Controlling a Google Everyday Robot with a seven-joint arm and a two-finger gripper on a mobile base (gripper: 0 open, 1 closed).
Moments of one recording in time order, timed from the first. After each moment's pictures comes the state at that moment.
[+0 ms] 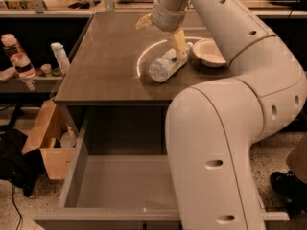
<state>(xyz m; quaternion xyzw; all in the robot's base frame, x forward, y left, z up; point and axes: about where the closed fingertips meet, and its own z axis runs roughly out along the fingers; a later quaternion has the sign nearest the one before) 0.748 -0.034 0.875 -0.92 0.36 -0.05 0.15</state>
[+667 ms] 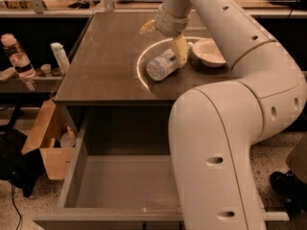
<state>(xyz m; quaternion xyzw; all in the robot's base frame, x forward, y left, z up) 0.750 -0.043 0.854 -0.91 0.38 -0.03 0.16</state>
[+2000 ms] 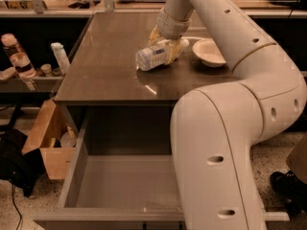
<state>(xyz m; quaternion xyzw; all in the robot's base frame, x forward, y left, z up) 0.751 -0.044 0.845 -0.91 0.38 -0.02 0.16</state>
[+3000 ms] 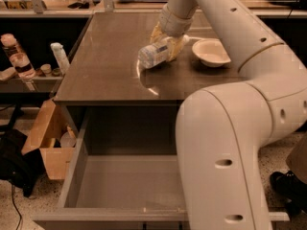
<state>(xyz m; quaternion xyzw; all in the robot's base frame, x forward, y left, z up) 0.754 -0.047 0.857 -0.91 0.37 -0.03 0.18</state>
